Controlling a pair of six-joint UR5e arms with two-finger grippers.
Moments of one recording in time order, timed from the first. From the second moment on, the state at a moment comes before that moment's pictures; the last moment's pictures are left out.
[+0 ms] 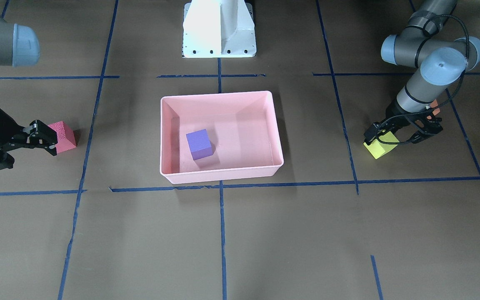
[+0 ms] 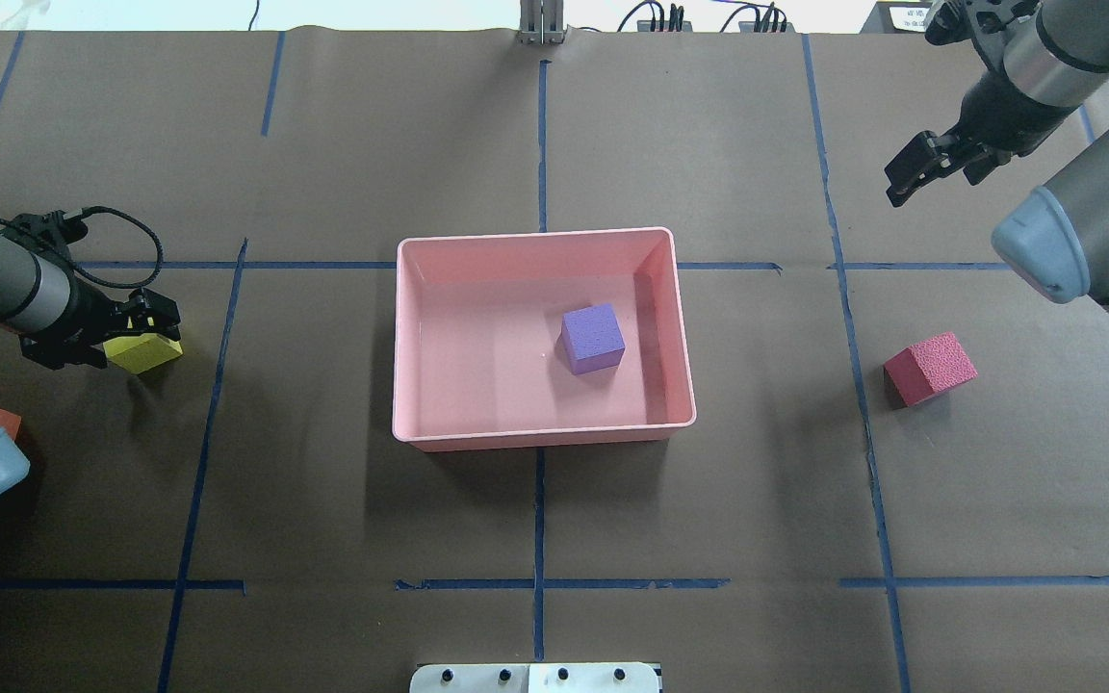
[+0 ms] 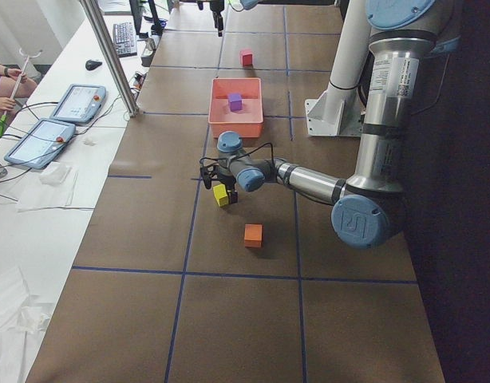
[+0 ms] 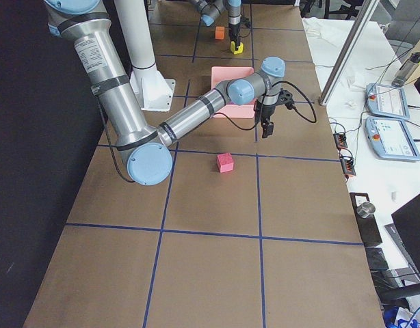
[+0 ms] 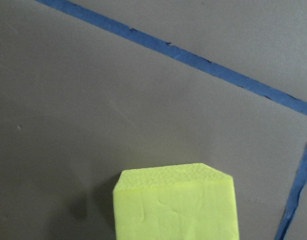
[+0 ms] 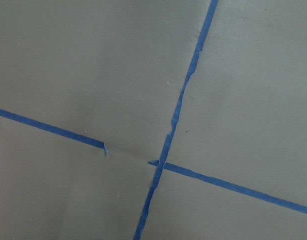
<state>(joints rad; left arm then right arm) -0.83 -1.67 -1.64 -2.10 -2.06 -1.35 1.09 -1.17 1.76 -1.69 2.22 0.37</state>
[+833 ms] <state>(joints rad) -0.84 -1.76 -1.74 -1.99 -2.06 -1.34 1.09 -1.26 1.83 -1.68 2.23 0.35</state>
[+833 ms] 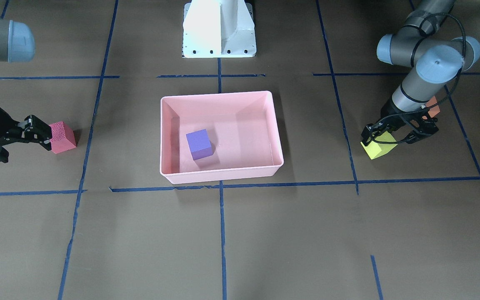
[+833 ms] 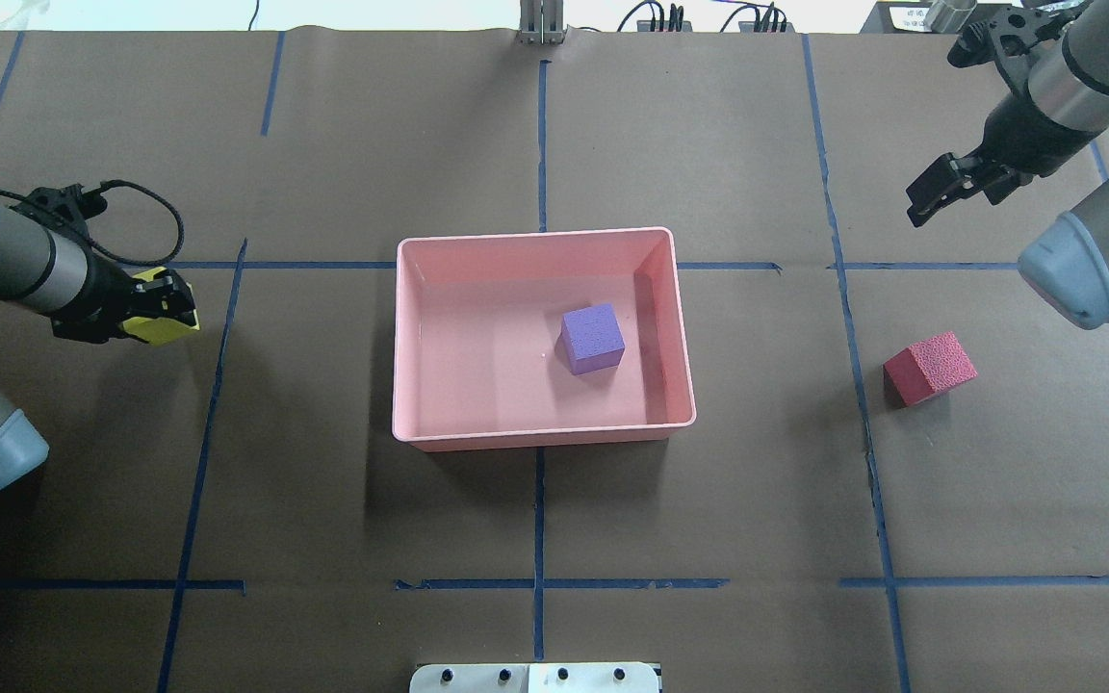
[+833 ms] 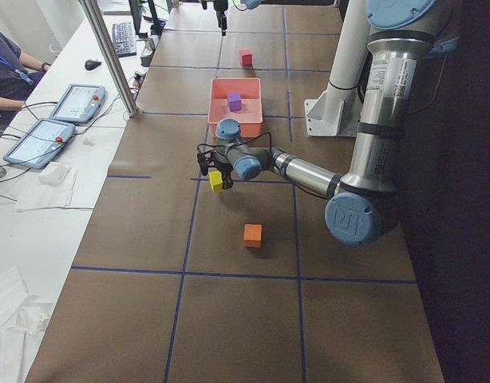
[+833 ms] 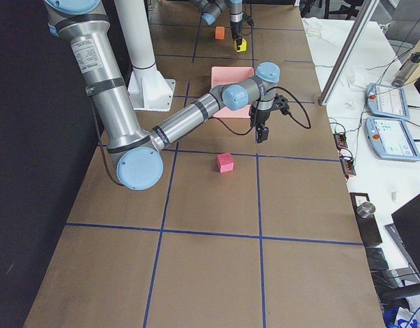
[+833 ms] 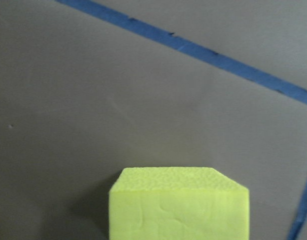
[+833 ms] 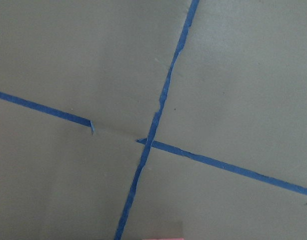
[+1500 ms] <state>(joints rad) -0.74 -2.16 -1.90 -1.53 -1.99 -1.35 1.09 -1.44 1.97 -1.68 2.22 0.30</state>
